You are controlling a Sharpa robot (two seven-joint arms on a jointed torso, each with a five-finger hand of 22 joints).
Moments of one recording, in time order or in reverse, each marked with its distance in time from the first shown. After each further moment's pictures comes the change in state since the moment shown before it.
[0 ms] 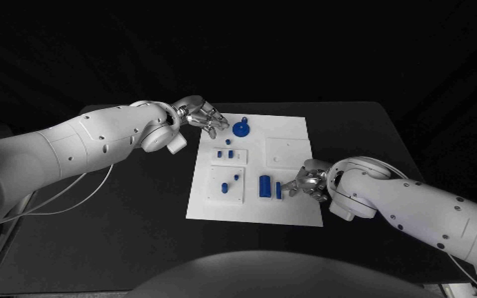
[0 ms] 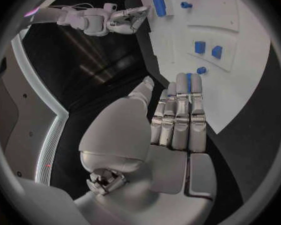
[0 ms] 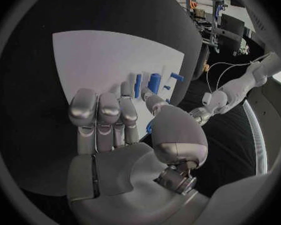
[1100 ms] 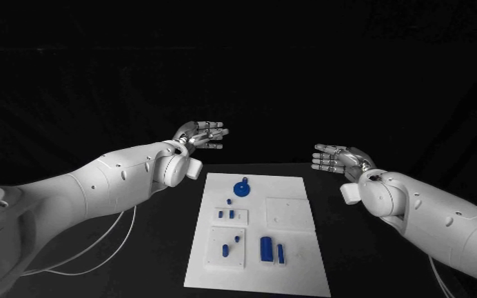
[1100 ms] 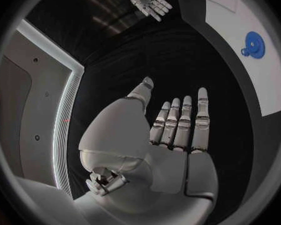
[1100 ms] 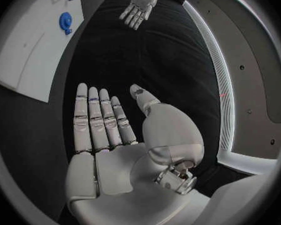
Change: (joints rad) left arm 0.044 0.121 0.004 -0.145 0.489 -0.222 0.168; left_hand -0.036 0.007 0.004 -0.046 0.004 -0.346 -0.046 -0.013 -0.020 -0.451 0.000 -0.016 -0.013 -0.395 0.092 -0.452 -0.295 0.165 -0.283 0.273 -0.004 -0.651; right arm 0.102 0.143 0.131 -0.579 0.878 -0.132 0.731; right_hand 0.143 0.113 -0.125 -0.100 0.231 -0.438 0.098 -0.009 -0.203 -0.379 0.177 -1.016 -1.249 -0.464 0.223 -0.911 -1.104 0.172 -0.485 0.366 -0.888 -1.164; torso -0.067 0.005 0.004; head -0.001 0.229
